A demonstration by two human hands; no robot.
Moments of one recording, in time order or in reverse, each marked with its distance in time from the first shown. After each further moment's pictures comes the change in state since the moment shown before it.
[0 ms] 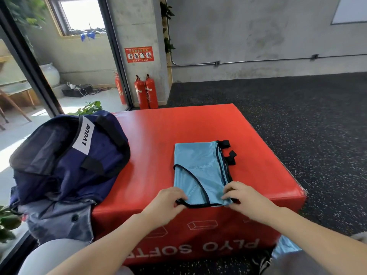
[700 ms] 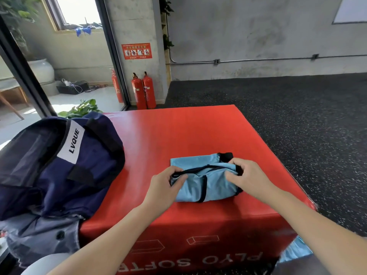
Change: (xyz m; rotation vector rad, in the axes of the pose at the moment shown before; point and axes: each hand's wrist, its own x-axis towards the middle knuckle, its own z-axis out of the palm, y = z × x) left_hand 0.054 0.015 -0.028 -0.411 0.413 -0.194; right_hand 0.063 -0.011 -0.060 0.477 0.291 0.258
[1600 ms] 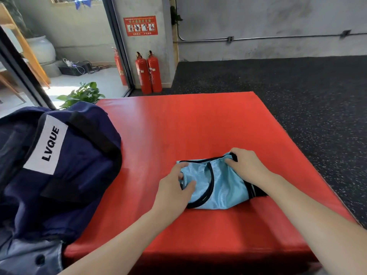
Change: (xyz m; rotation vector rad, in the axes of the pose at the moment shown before) left_hand 0.052 -0.036 0.027 0.055 -0.005 -0.225; right_hand 0.134 0.055 0.046 -0.391 -0.101 0.186
